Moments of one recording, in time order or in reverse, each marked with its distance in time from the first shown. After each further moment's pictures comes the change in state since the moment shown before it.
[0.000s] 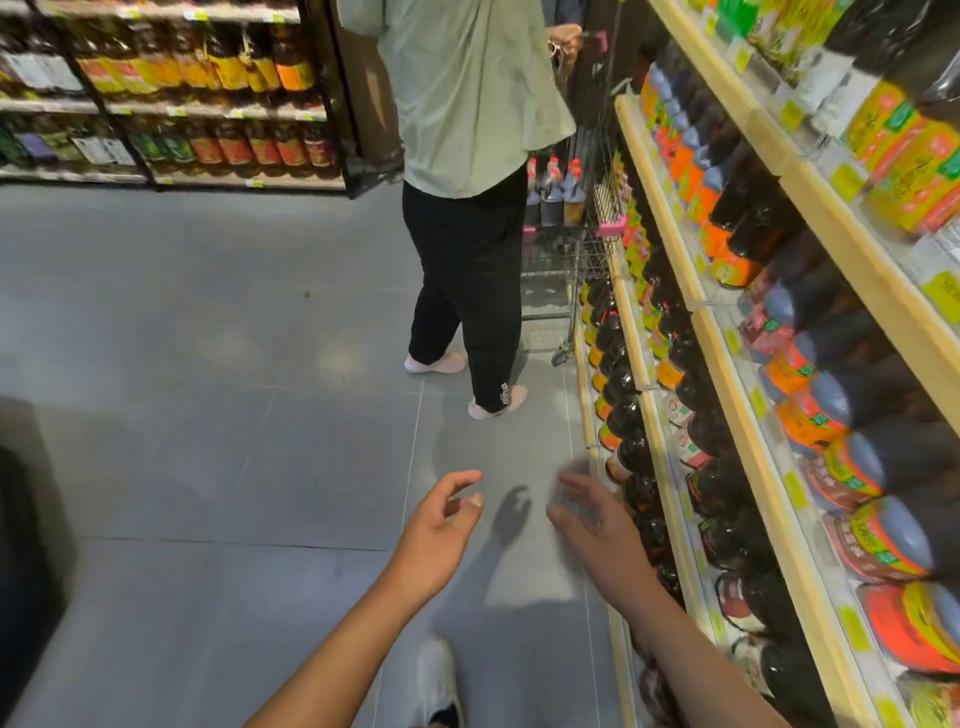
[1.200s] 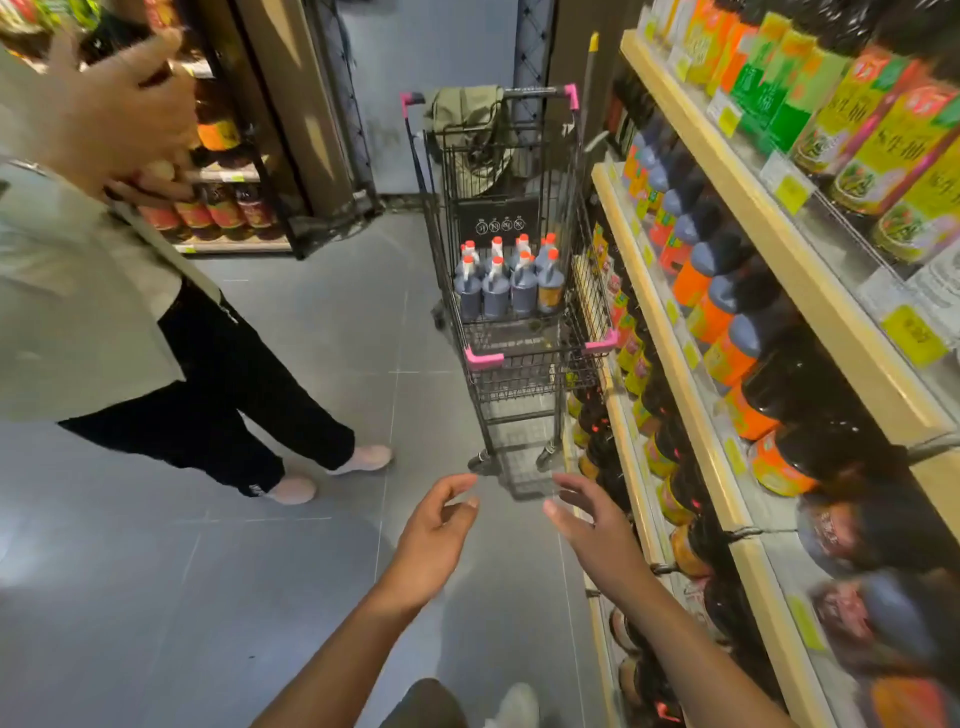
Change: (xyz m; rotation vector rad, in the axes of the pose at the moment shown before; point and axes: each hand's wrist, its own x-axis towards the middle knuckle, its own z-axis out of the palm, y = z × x) left_hand 0.443 0.160 0.027 -0.016 -0.041 -0.053; right_hand 0.448 -0.100 -0.078 0.000 0.026 0.061
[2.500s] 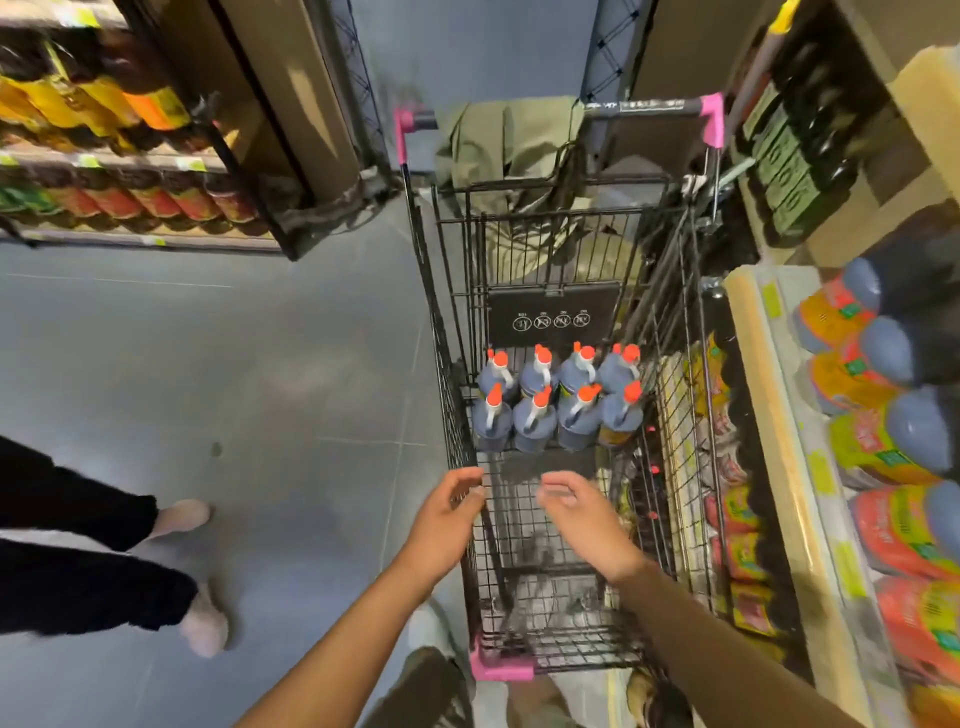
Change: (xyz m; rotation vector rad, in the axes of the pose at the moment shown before) left_hand 0.593 0.161 -0.046 -0.023 0.034 -0.244; right_hand 0.649 -0.087 0.020 -0.163 -0.246 0.269
